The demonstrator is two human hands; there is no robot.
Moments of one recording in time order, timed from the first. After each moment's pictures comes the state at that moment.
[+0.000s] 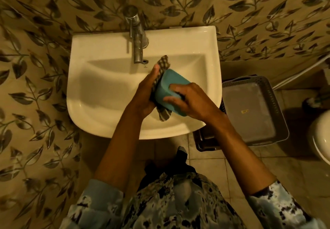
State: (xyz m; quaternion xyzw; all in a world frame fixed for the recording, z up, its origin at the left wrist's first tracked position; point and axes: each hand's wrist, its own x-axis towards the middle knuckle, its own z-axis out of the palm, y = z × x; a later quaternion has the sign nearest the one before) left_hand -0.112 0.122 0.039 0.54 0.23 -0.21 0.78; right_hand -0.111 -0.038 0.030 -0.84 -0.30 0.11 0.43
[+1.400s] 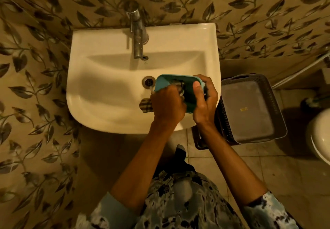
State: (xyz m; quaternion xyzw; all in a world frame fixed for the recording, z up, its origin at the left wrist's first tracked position) left_hand -0.157 0.054 0.057 0.96 0.11 -0.07 0.25; right_hand -0.150 -0.037 0.004 -0.71 0.06 -0.08 0.70
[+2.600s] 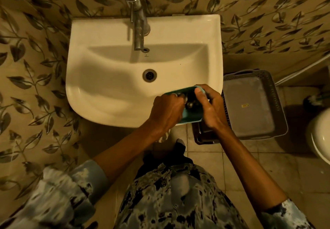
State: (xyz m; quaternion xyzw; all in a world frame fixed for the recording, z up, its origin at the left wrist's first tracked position) left_hand -0.172 0.070 0.025 0.98 -0.11 -0.12 0.15; right_hand -0.164 -0.076 -0.014 -0.77 0.01 0.09 0.63
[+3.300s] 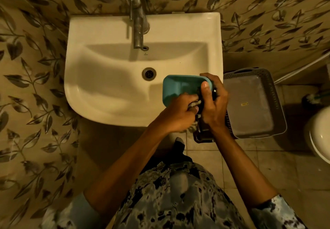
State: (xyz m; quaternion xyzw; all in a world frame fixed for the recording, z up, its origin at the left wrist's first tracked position) left_hand -0.181 0.049 0.068 0.82 0.00 -0.28 0.49; right_hand -0.157 -0.065 -0.006 -0.77 -0.02 -0.10 0.63
